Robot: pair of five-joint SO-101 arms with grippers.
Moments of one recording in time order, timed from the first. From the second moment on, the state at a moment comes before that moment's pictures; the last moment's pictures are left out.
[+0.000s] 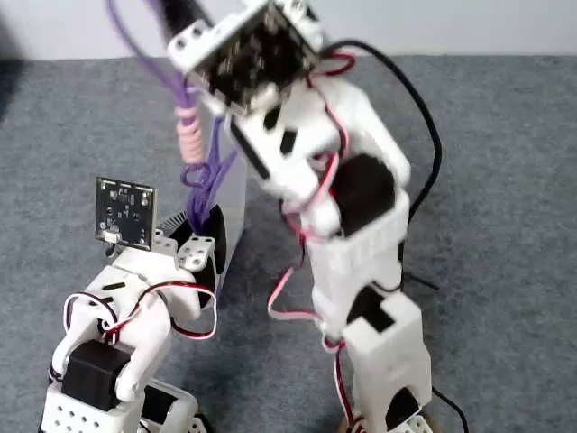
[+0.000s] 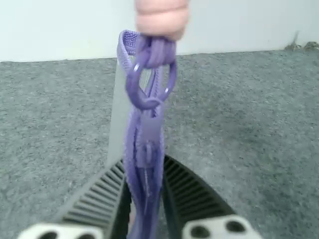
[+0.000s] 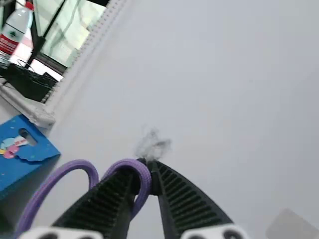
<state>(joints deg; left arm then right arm) 16.3 -71.3 46.6 64.4 14.4 -35.9 27.3 -93.6 53.7 28.3</state>
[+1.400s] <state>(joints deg) 12.0 -83.6 35.3 87.3 14.4 -10.2 68.8 -93.7 32.1 27.9</state>
